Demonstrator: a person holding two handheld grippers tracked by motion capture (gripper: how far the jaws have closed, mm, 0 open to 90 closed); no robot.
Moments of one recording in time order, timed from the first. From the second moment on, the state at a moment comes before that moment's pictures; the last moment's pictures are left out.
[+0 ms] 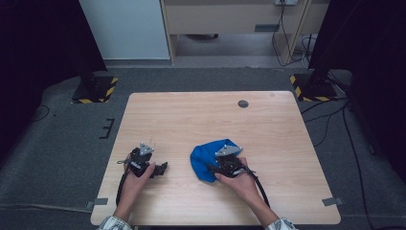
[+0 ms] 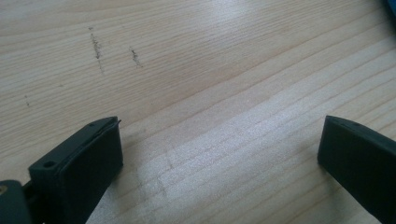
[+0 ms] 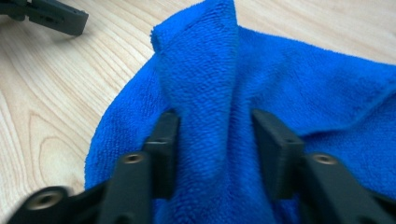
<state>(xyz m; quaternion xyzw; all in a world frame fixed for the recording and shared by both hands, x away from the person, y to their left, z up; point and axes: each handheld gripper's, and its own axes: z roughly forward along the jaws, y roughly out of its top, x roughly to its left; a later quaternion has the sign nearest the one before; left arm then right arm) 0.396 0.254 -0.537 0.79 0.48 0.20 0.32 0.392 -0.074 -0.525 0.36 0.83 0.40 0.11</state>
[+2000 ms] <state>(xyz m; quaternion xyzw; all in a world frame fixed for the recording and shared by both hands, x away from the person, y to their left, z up) 0.373 0.212 -0.507 0.80 0.42 0.22 0.37 0.371 -0.065 -0.515 0.29 0.86 0.41 0.11</state>
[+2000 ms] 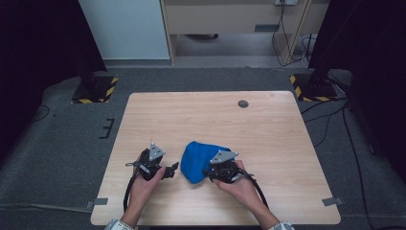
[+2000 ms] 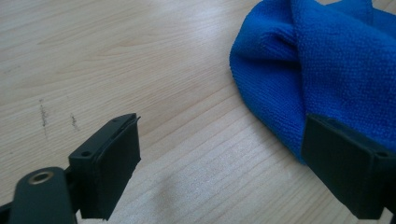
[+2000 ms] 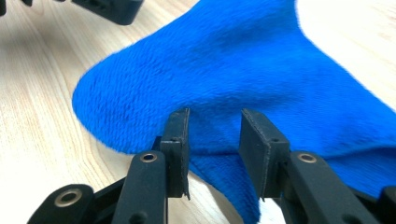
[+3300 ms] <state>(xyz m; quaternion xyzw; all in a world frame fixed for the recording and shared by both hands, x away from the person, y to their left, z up) 0.353 0.164 -0.499 0.83 0.31 0.16 0.43 0.401 -0.125 -0.527 0.42 0.83 0.35 0.14</state>
